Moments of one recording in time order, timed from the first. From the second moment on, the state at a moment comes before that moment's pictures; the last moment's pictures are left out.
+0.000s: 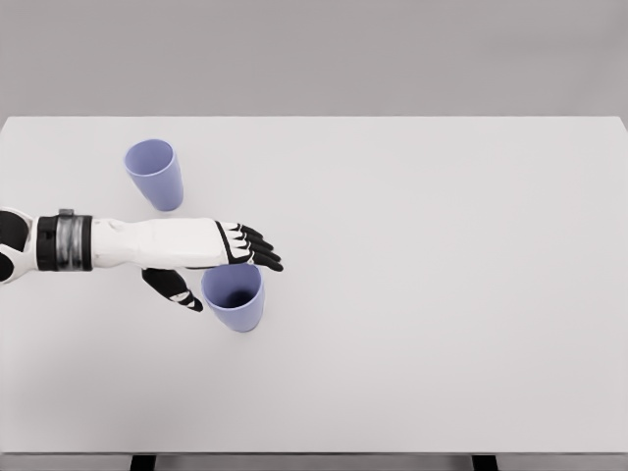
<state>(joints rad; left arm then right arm) -0.72 0.90 -0.95 -1.64 -0.04 -0.61 -0.50 0.00 0.00 -0.04 0.14 0.07 -0.14 0.56</state>
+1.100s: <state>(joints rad) -0.71 0.87 -0.95 -1.57 -0.07 -0.61 -0.48 0.00 0.00 -0.04 0.14 0.07 -0.14 0.56</state>
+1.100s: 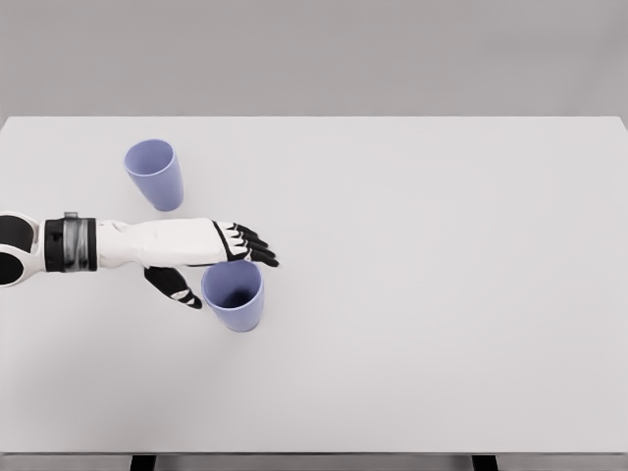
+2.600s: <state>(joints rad) -0.78 1.01 -0.89 -1.47 0.21 -0.61 -0.46 0.00 0.00 -0.04 0.14 0.07 -0.14 0.56</state>
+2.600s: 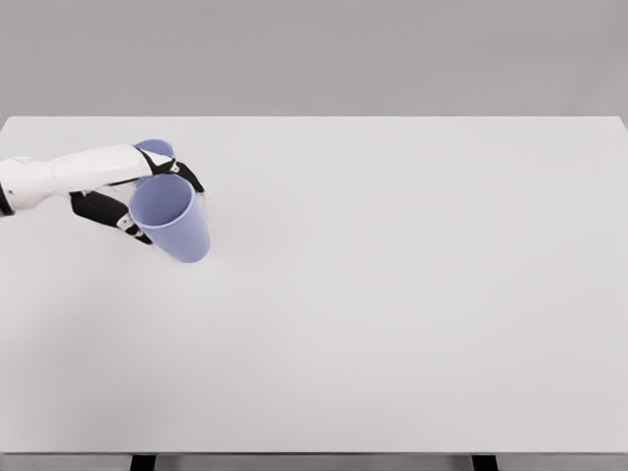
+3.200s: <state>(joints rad) -0.91 1.01 -0.90 -1.22 0.25 -0.61 -0.47 0.00 0.00 -0.04 0.14 0.07 -0.14 0.56</state>
